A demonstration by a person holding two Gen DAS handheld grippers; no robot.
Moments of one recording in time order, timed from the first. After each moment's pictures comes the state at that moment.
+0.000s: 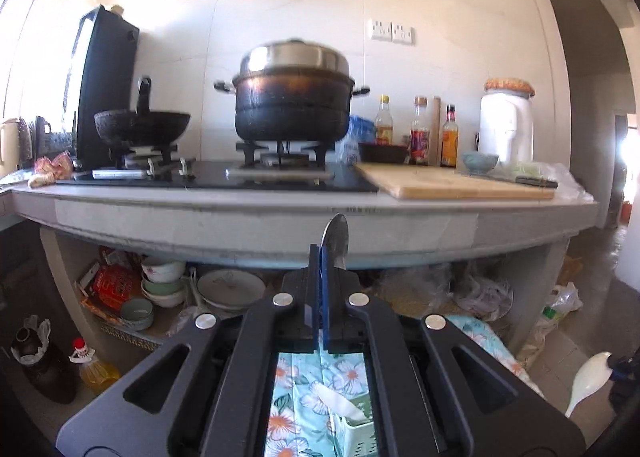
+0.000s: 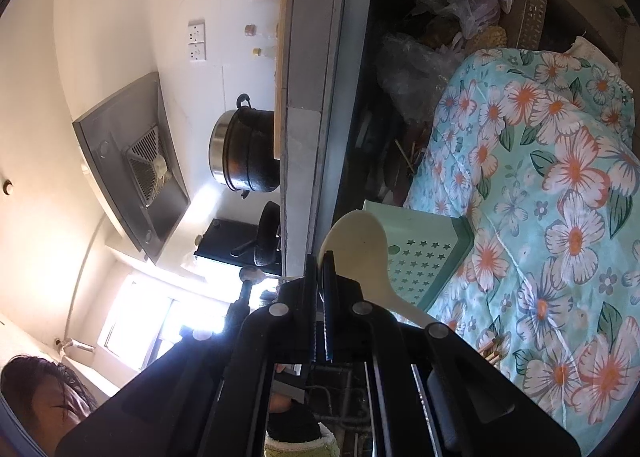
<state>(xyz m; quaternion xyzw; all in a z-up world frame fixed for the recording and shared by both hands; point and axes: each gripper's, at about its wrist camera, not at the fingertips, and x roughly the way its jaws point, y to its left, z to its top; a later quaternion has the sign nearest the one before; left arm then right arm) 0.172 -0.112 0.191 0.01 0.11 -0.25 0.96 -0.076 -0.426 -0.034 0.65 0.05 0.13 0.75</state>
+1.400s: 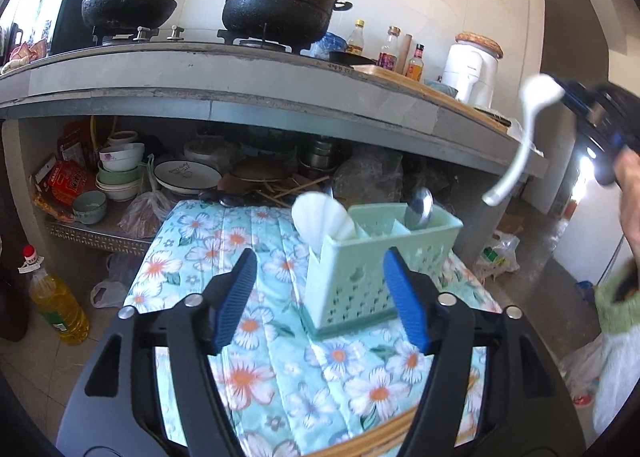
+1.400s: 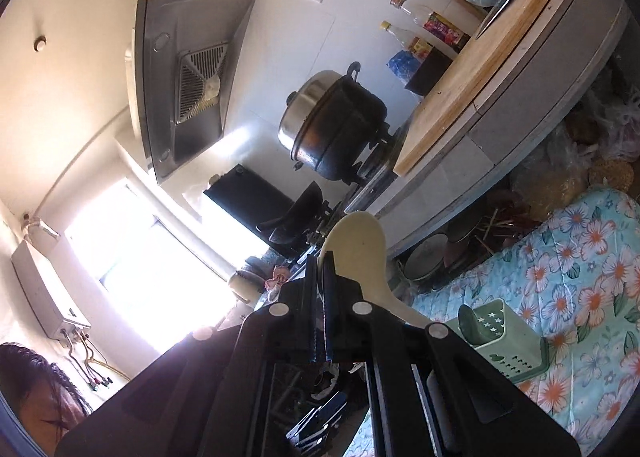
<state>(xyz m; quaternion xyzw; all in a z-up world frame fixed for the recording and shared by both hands) 0.131 -0.042 0.079 -0.03 0.23 -0.35 0.91 0.020 -0.398 0.156 0.45 0.05 0.17 0.87</state>
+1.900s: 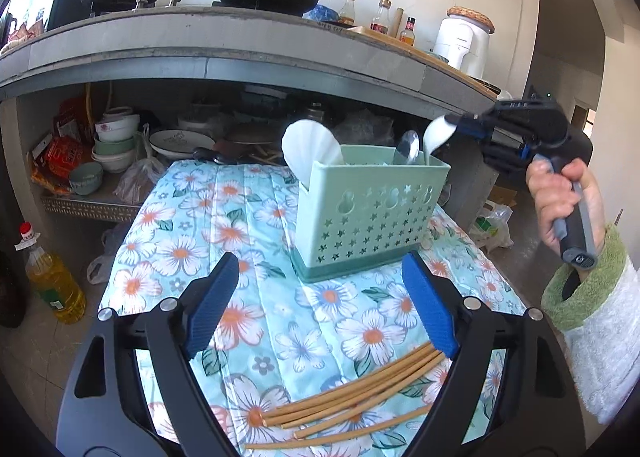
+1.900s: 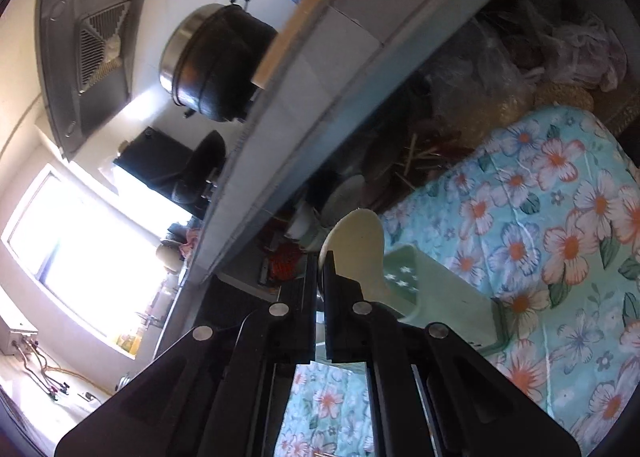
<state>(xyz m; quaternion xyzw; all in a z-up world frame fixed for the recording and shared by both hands) 0.105 -0.034 0.043 -0.02 0.27 -0.36 0.89 0.102 -0.395 0.040 0.47 0.20 0.08 0.86</state>
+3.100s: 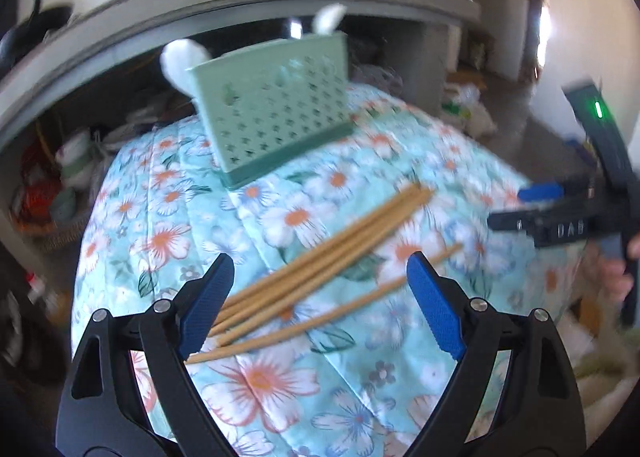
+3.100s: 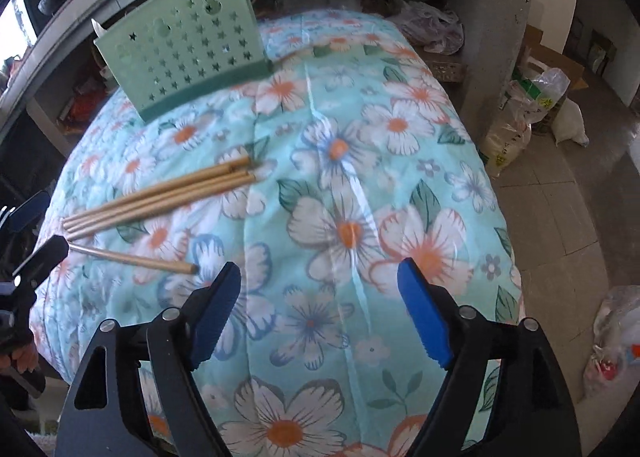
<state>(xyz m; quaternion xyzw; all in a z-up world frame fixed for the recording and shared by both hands) 0.008 -0.092 -0.008 0.20 0.29 -0.41 0.84 -0.074 -0.287 -0.082 0.19 0.44 -0.19 0.86</state>
